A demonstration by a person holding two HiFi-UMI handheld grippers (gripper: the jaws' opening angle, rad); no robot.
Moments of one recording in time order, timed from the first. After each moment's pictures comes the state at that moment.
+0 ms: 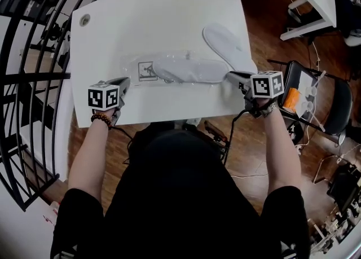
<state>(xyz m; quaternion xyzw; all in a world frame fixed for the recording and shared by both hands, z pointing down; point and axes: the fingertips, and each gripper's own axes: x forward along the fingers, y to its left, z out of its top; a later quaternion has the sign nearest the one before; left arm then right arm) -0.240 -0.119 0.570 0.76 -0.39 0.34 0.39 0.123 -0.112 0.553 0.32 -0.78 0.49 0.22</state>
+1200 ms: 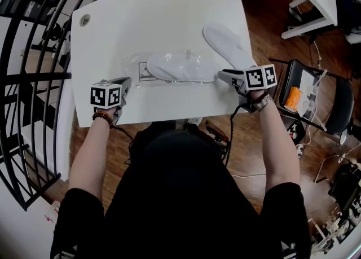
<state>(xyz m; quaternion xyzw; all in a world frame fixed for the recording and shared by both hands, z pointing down) -0.237 -0.117 0.577 0.76 -0.38 0.36 0.39 0.096 -0.115 0.570 0.28 -0.76 0.55 0.20</state>
